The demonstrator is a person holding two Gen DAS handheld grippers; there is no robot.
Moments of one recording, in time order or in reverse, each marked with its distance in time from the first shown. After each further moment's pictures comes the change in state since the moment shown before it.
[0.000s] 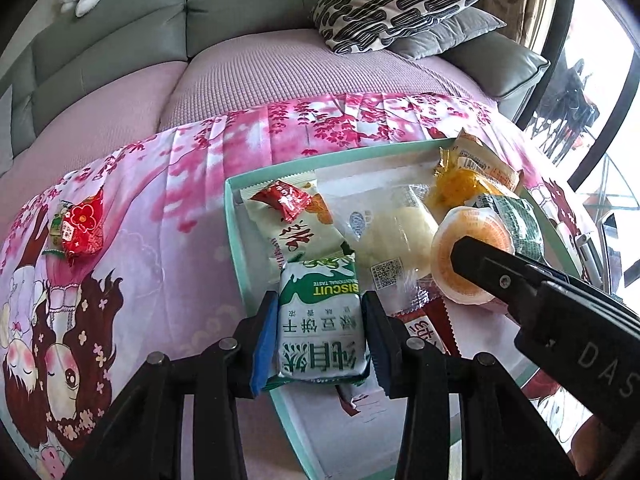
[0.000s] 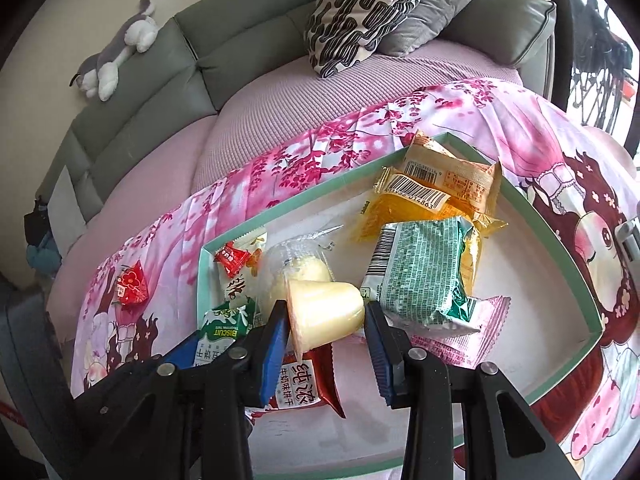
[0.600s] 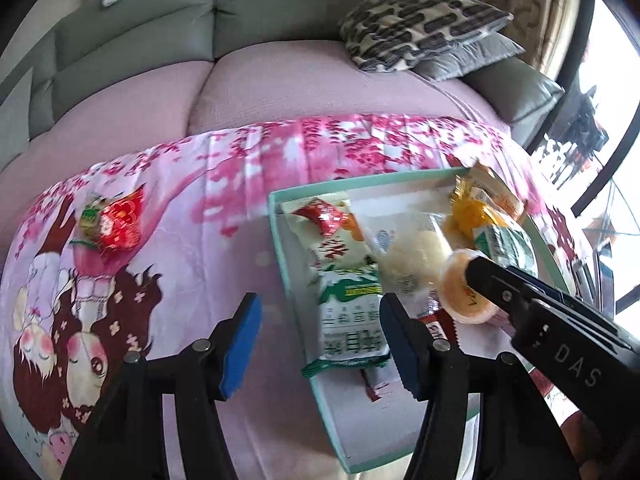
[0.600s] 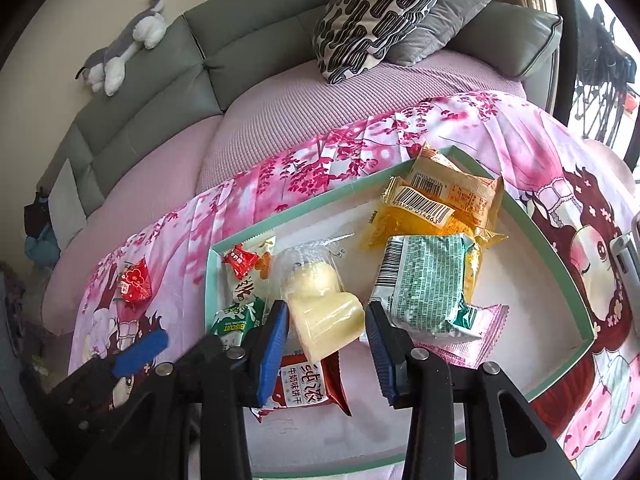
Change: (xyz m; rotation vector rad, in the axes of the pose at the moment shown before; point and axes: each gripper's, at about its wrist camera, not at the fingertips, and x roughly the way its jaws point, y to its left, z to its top) left arm -0.029 0.028 0.006 -0.084 -0.021 0.019; right arm -0.007 0.007 0.002 -0.034 -0.016 -0.001
